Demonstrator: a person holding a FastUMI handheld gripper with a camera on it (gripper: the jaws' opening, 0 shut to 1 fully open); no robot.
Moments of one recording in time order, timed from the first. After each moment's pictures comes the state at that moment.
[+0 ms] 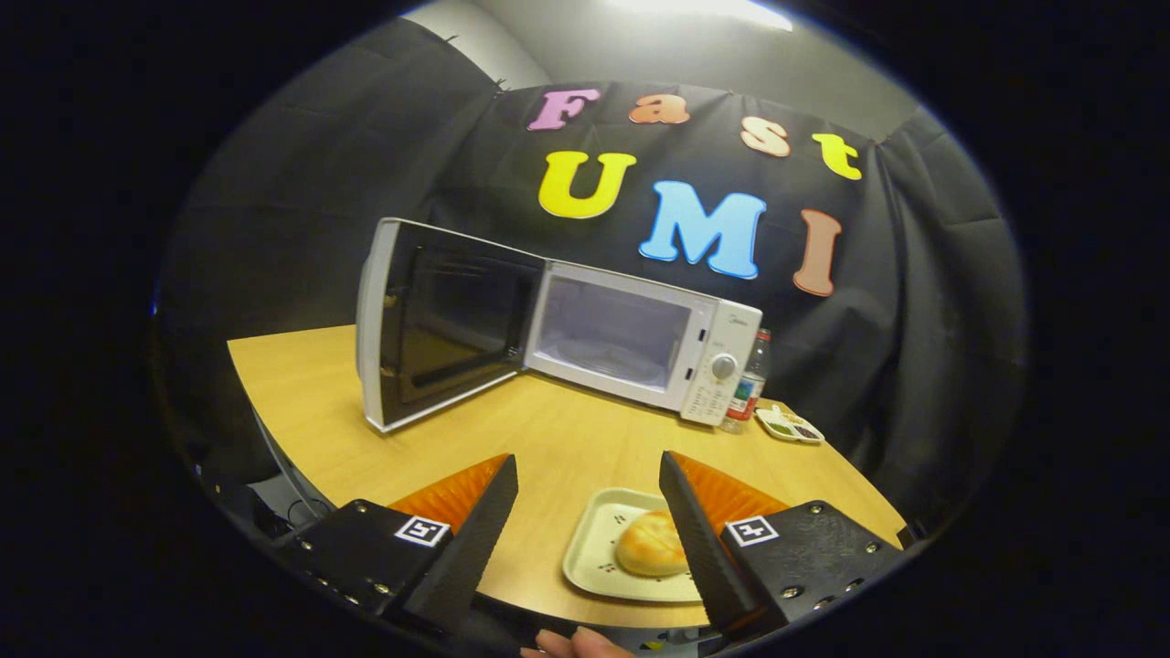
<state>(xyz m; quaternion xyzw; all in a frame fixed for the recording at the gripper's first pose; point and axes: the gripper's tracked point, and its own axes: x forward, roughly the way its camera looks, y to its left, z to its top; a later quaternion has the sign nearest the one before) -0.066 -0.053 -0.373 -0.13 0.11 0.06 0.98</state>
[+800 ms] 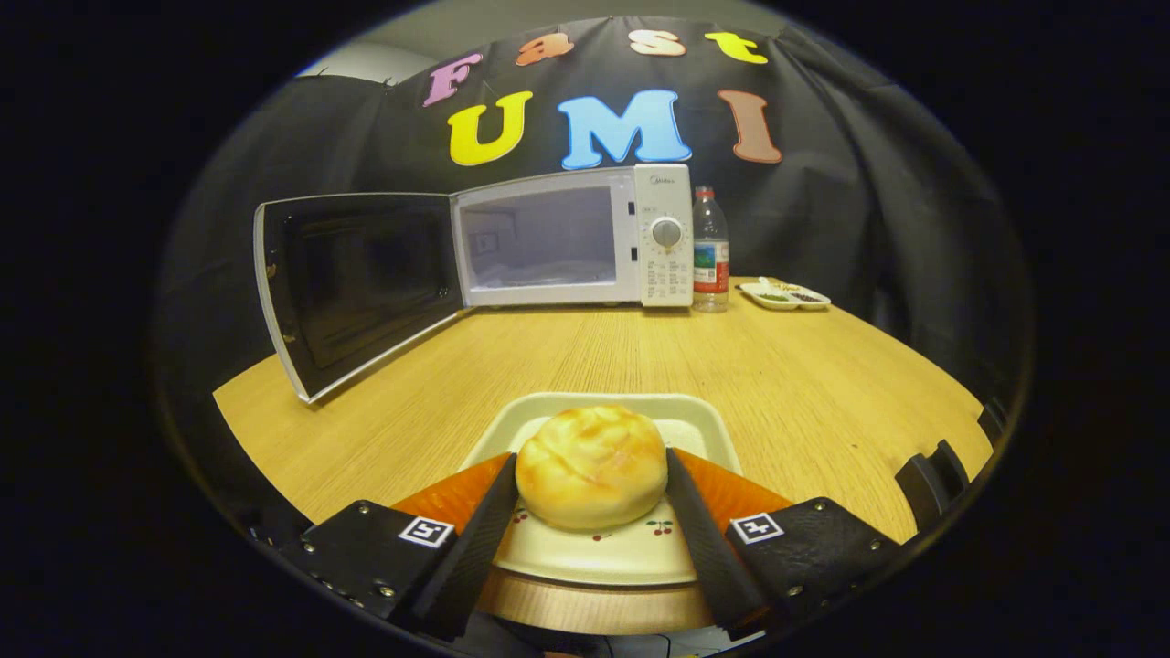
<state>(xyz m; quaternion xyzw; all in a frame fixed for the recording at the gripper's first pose) -0.041 -0.108 -0.462 0.00 0.21 0.04 0.98</state>
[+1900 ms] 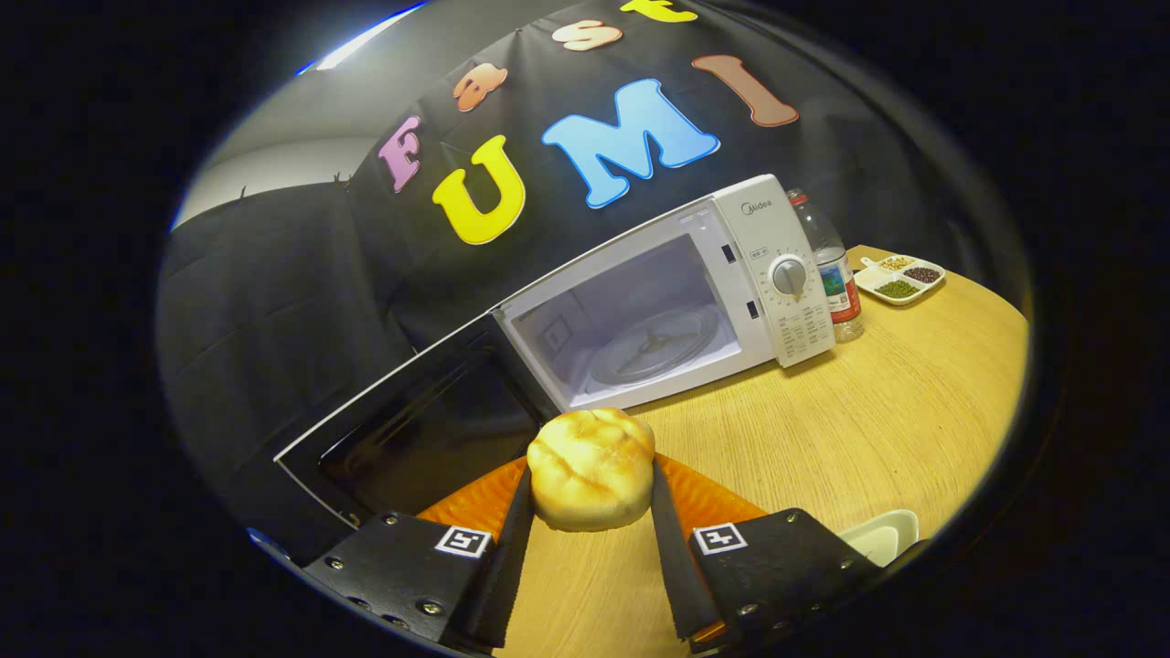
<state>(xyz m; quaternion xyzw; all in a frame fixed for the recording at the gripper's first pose) 0.109 0.001 -0.345 0.23 0.20 0.12 0.94</state>
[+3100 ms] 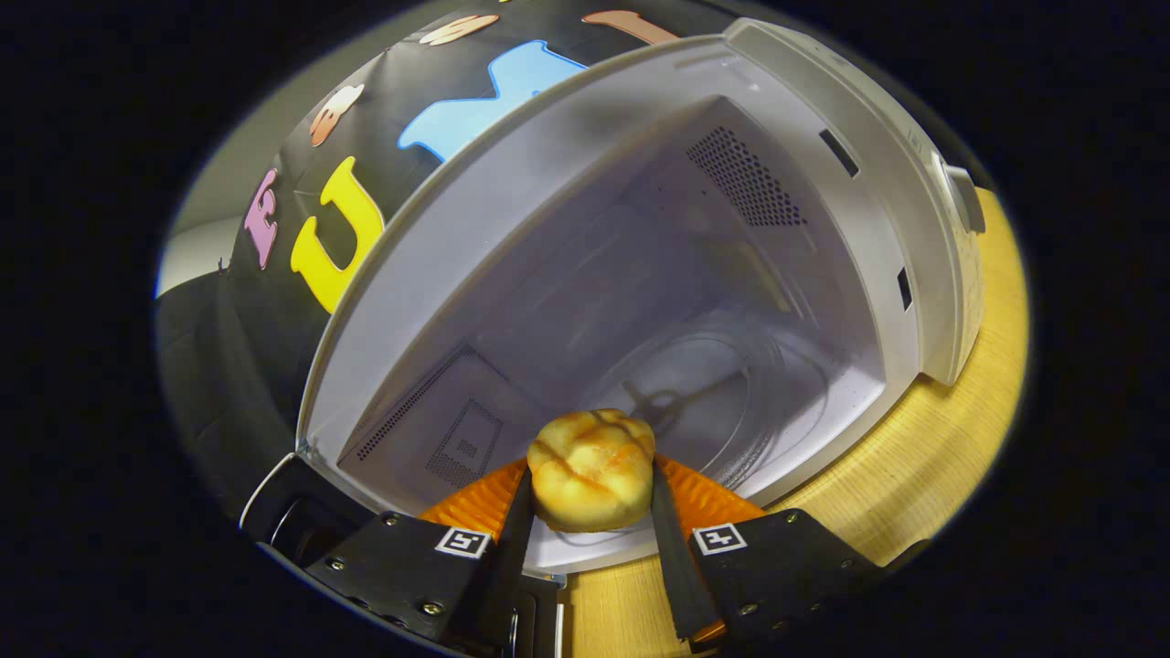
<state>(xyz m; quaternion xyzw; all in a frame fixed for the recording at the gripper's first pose) 0.369 0.029 -0.396 0.36 0.17 0.00 0.92</state>
